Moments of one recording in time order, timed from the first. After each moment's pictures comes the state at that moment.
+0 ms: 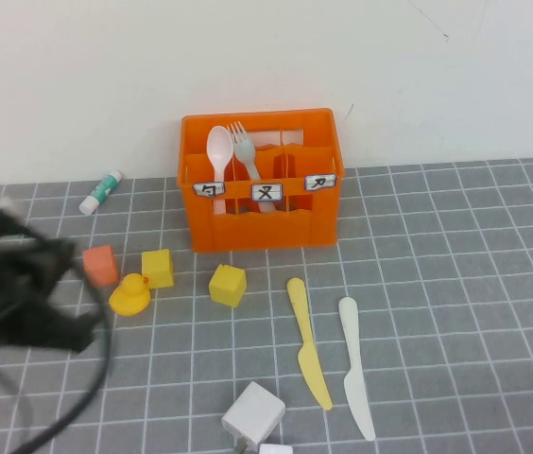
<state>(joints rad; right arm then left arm) -0.05 -0.01 0.03 0.00 0.40 -0.17 -0.33 0.92 -0.58 0.08 0.13 -0.04</state>
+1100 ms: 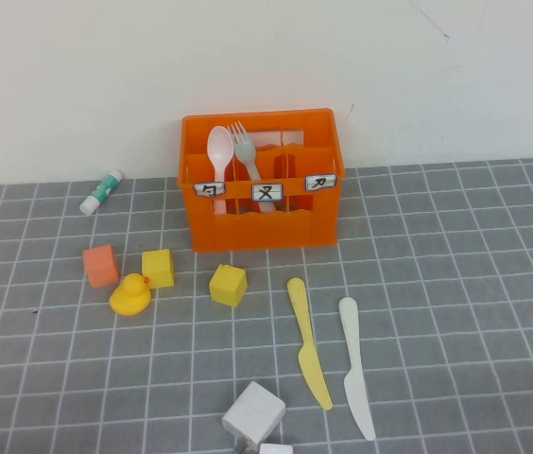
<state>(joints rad) -0.05 -0.01 0.03 0.00 0.40 -0.17 0.09 -0.01 0.02 0.03 0.36 -0.21</state>
